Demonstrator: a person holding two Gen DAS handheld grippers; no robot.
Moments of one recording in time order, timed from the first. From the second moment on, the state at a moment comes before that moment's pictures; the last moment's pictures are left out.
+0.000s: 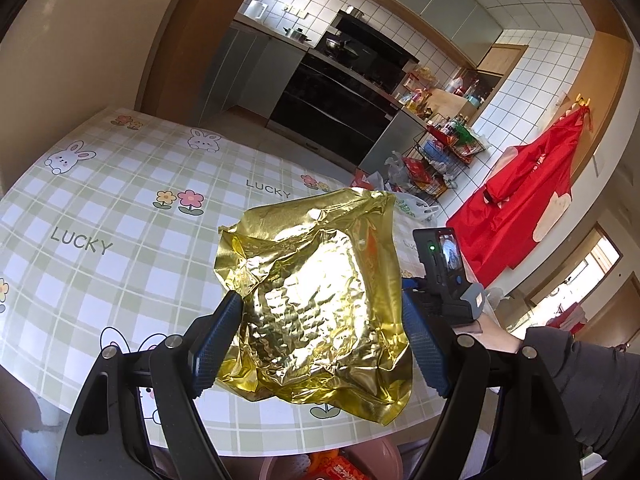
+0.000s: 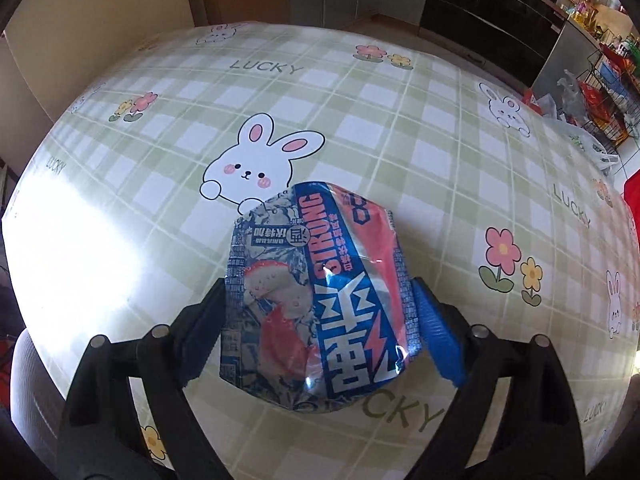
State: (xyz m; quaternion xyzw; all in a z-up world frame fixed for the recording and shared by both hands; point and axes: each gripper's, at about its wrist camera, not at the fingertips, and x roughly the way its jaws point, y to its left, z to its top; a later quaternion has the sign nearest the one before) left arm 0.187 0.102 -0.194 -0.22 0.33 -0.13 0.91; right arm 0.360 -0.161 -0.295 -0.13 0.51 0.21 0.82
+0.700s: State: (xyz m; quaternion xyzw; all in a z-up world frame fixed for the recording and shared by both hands) left arm 0.118 0.066 -0.129 -0.18 0.29 -0.17 0.92; right arm 0.150 -0.261 -0.149 0.00 0.34 0.26 0.91
